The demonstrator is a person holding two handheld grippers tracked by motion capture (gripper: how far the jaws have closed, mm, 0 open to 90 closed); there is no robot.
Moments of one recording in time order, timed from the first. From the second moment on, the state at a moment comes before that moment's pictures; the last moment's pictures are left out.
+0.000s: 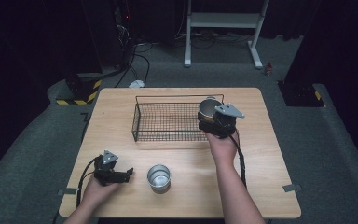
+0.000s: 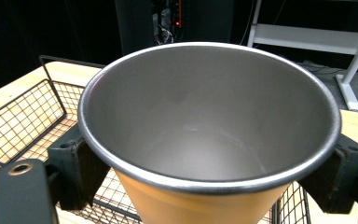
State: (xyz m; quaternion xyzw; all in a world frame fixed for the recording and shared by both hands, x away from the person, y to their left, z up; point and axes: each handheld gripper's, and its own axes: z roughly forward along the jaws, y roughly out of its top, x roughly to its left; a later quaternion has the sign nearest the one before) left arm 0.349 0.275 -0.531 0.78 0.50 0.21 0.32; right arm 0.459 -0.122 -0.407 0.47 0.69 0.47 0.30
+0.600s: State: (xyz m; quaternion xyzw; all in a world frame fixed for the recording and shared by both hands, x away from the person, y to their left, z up) left arm 0.349 0.275 -0.531 0.78 0.50 0.21 0.32; right arm 0.480 -0.117 -0.413 0.48 0.68 0.47 0.29
